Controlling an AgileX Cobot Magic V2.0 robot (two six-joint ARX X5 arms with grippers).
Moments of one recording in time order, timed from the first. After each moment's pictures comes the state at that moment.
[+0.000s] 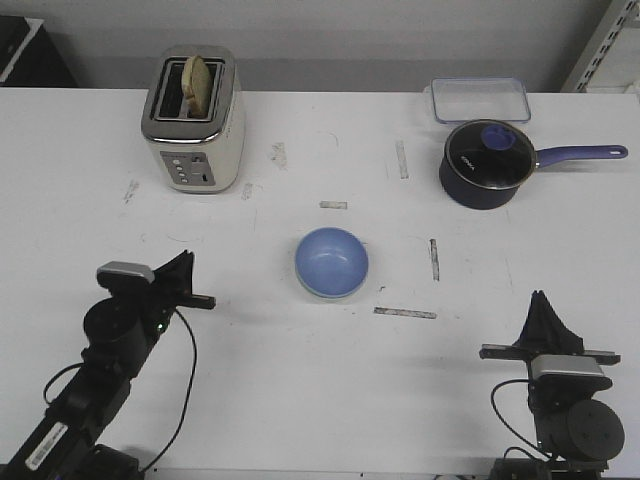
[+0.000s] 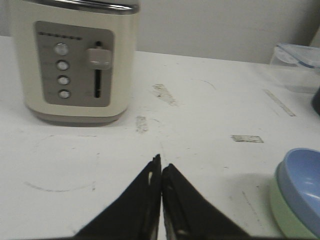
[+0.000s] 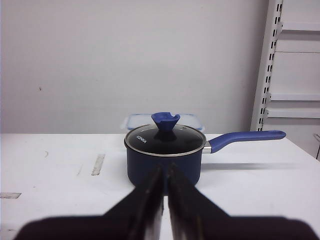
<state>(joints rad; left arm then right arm) -0.31 0.78 0.51 0.20 -0.08 -0.22 -0.01 0.19 0.34 -0.06 0.03 0.00</state>
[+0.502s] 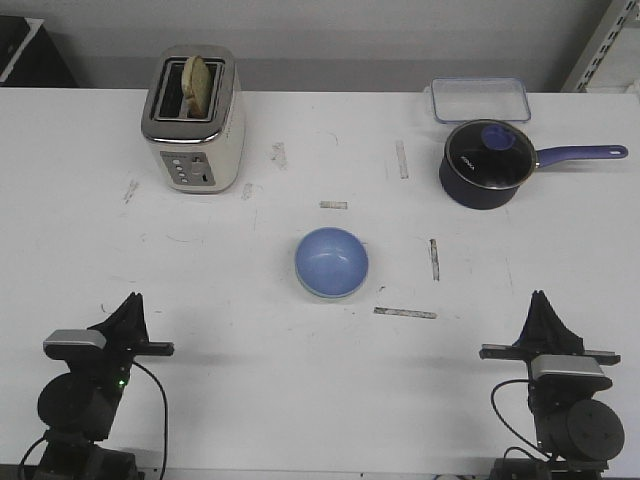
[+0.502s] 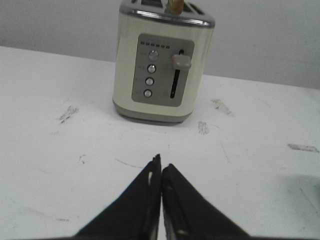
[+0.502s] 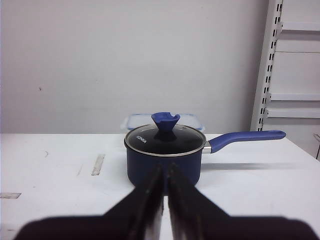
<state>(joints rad) -0.14 0.23 0.30 -0.02 -0.08 -0.16 -0.01 0.19 0.34 -0.06 0.03 0.00</state>
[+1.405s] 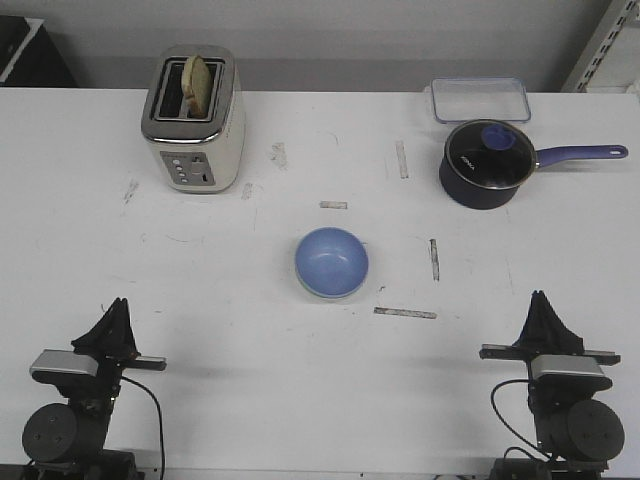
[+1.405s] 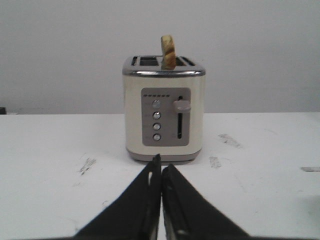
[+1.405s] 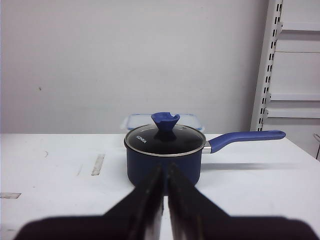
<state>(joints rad) -0.09 0.04 0.26 -0.02 -0.05 -0.01 -0.01 0.19 0.34 -0.06 0.03 0.00</state>
